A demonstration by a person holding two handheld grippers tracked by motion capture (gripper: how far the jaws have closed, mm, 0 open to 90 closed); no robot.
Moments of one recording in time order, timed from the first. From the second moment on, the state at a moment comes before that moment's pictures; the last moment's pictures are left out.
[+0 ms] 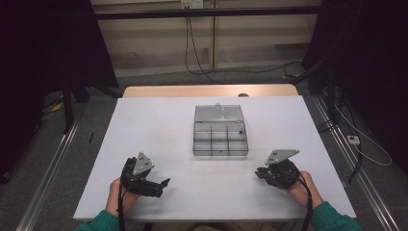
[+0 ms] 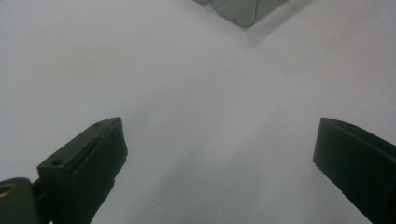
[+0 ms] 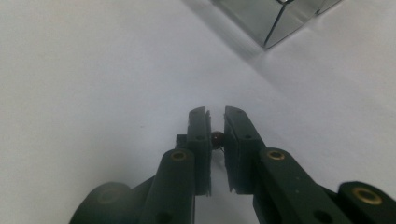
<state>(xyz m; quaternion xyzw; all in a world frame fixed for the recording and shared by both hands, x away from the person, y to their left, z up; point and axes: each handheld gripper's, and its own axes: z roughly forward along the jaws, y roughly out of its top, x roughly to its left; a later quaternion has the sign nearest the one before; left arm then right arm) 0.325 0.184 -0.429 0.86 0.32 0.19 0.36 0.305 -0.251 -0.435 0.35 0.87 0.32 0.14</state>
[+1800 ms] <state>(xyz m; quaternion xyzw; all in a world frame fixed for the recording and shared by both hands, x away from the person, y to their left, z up) 0.325 0.181 -0.431 0.86 0.31 0.19 0.36 0.310 -0.246 -0.408 0.37 0.82 0.38 0.21</state>
